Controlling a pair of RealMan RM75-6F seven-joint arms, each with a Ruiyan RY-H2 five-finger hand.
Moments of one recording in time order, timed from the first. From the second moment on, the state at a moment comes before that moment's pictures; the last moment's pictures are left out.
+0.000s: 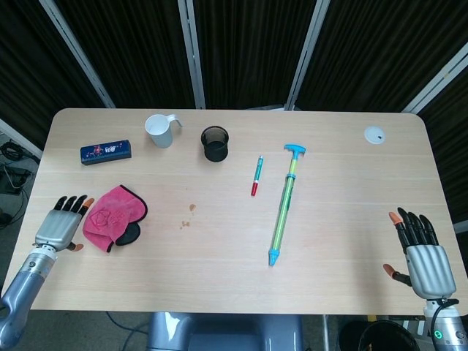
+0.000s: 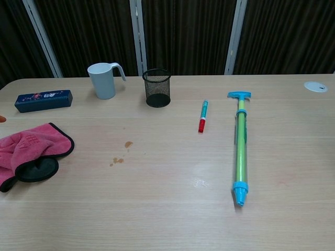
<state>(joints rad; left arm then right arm) -0.41 -1.28 -0.07 -1.39 1.17 0.90 0.41 0.07 -1.17 0.04 -1.58 -1.57 1.52 -0.07</state>
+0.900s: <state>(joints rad) -0.51 -1.54 -0.05 -1.11 1.29 0.95 0.35 0.07 -1.18 0.05 -1.59 -1.56 1.53 -0.07</state>
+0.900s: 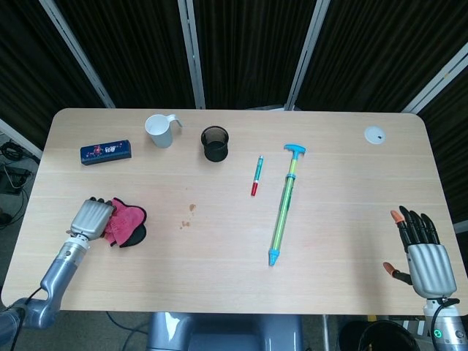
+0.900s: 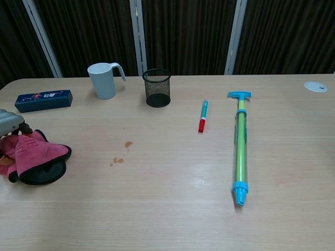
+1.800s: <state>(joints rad) -0.76 -1.64 -0.24 -1.39 1.30 0.99 0.49 0.07 -1.18 0.05 -1.58 -1.55 1.52 -0.06</state>
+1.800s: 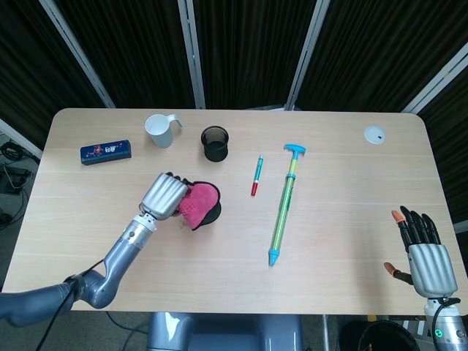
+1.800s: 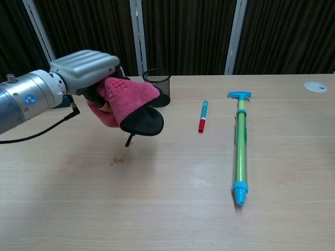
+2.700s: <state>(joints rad) -0.82 -1.92 -0.12 -1.01 1.27 0.87 0.47 0.07 -1.17 0.05 -1.58 -1.56 1.52 -0.06</state>
